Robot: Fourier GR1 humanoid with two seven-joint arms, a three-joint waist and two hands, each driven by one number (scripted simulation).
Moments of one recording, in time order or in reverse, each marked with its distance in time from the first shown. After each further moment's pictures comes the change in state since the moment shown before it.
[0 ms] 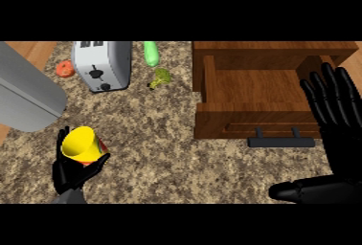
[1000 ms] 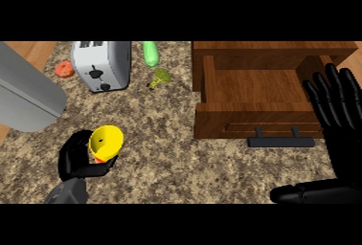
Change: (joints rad) left arm -0.082 0.039 -0.086 0.060 -0.090 -0.071 -0.102; right arm 0.007 0.001 0.002 -0.029 0.009 -0.006 0.016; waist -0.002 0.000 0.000
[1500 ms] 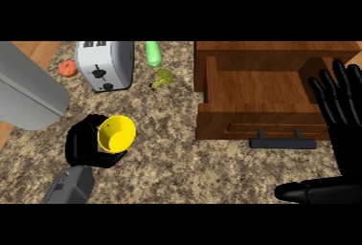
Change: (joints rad) left arm 0.021 -0.030 -0.114 -0.315 -0.008 -0.042 0.124; right arm -0.017 -0.007 -0.022 -0.003 -0.012 -0.010 0.020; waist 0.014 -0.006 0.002
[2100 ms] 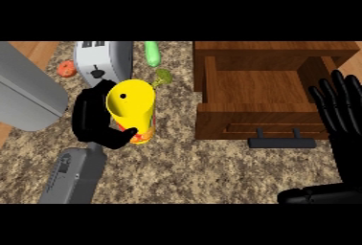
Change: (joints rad) left arm -0.065 -0.067 -0.107 -0.469 0.034 0.137 0.421; right arm 0.064 -0.003 -0.008 0.005 -0.011 0.035 -0.042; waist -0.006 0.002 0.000
